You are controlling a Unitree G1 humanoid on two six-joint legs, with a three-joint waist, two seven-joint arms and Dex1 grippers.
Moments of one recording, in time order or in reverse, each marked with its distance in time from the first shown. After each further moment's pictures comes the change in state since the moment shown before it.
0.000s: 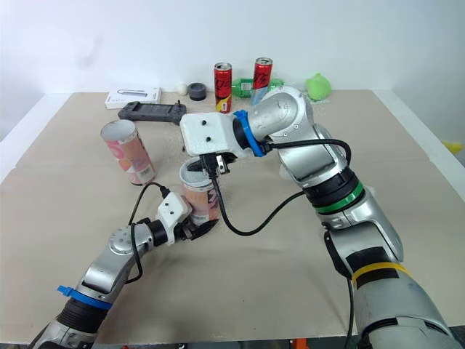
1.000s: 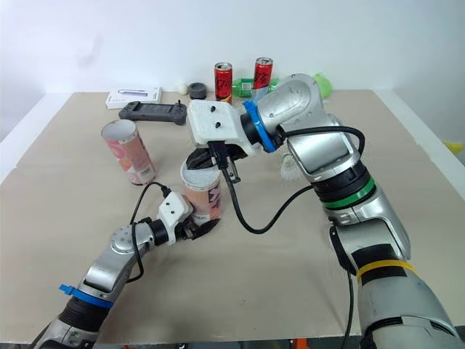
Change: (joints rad) left arm -0.008 -0.009 0.001 0.014 0.000 -0.006 -0.005; right arm -0.023 -0.019 -0.003 -0.002 0.133 0.152 0.105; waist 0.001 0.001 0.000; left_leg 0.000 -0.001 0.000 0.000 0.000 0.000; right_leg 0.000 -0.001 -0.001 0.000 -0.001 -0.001
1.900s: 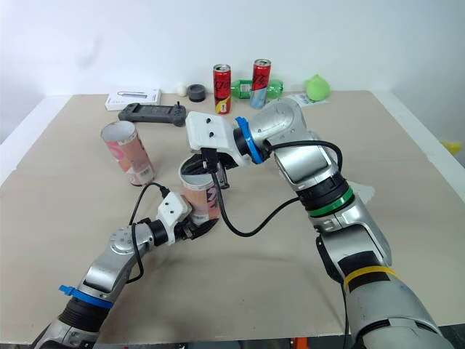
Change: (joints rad) left arm 0.004 -0.001 0.007 0.007 -0.003 0.007 0.003; right arm 0.102 0.081 -0.041 0.068 -0.024 -0.020 -0.059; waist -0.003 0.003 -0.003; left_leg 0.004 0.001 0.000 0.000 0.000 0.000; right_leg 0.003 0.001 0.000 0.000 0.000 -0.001
